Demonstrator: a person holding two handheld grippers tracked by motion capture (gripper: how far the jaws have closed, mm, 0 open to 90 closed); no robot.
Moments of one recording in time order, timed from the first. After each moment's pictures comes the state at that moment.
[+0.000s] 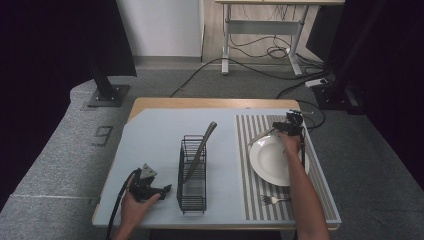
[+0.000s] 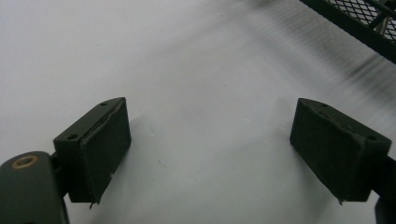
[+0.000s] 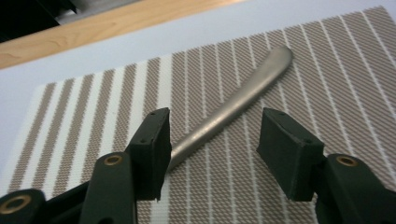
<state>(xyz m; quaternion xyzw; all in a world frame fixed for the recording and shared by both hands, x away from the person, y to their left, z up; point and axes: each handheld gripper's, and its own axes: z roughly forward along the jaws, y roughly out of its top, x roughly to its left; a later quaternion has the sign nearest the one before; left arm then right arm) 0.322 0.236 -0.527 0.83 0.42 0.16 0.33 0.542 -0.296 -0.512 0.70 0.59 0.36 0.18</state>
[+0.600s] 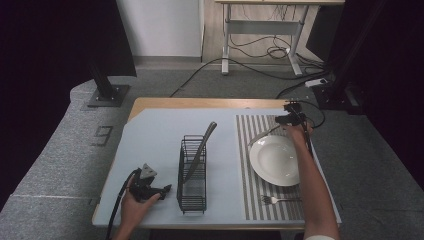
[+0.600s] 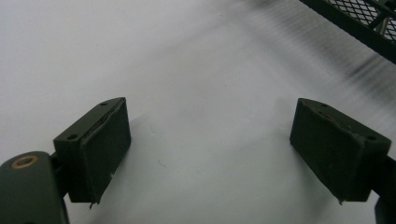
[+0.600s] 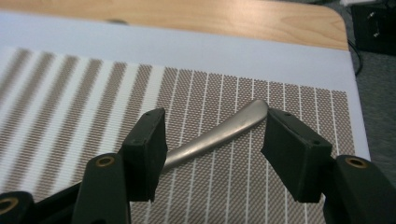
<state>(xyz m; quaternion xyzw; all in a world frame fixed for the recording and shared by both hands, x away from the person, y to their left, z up) 0.322 0.236 -0.527 0.83 0.42 0.16 0.33 0.572 -0.296 -0.480 0.61 0.71 0.26 0.23</state>
